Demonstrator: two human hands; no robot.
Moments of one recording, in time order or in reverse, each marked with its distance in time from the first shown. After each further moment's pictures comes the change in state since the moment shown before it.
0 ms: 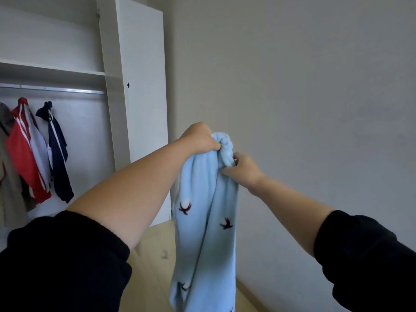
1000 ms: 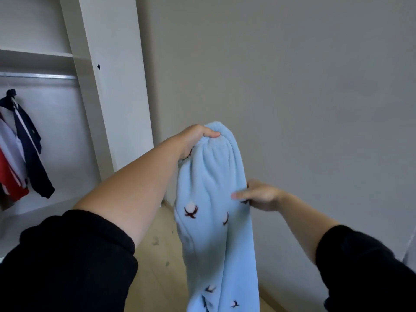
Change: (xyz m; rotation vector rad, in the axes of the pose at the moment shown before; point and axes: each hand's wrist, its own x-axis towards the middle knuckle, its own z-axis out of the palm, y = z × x) left_hand -0.009 0.016 0.051 -0.870 -0.467 -0.318; right_hand -0.036 0.126 -0.046 0.398 -0.567 0.166
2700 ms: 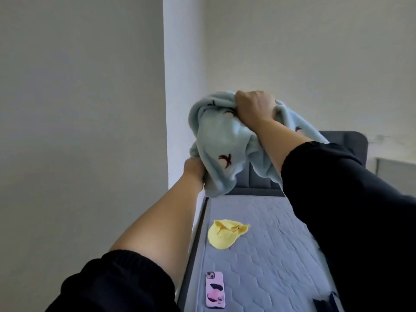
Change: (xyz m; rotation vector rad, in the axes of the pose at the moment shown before) left_hand -0.103 0.093 0.512 -0.674 -0.532 0.017; right_hand -0.495 -0.217 -0.136 -1.939 1.532 0.403
